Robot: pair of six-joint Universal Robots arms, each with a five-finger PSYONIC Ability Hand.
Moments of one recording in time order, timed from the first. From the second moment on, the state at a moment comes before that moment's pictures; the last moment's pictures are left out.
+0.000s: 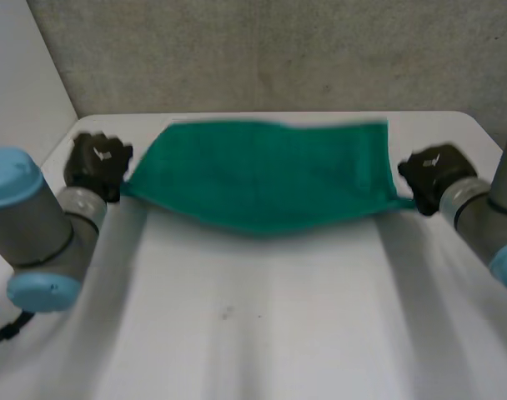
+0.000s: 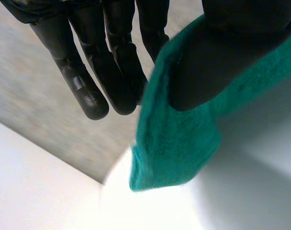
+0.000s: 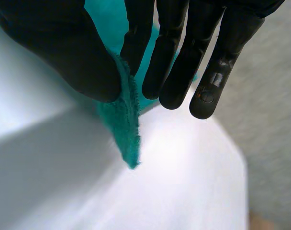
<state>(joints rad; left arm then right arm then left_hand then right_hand) 4.42 -2.01 -1.60 3.56 -1.61 3.75 1.82 -1.12 1.39 0.06 1.54 2.50 1.13 1.20 1.19 1.19 0.99 0.98 1.18 1.19 1.19 1.00</state>
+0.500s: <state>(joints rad) 4.54 -1.68 -1.89 3.06 -1.54 4.01 1.70 -1.31 1.62 0.55 1.59 2.02 1.13 1.20 1.19 1.19 0.99 0.98 1.18 1.19 1.19 1.00</state>
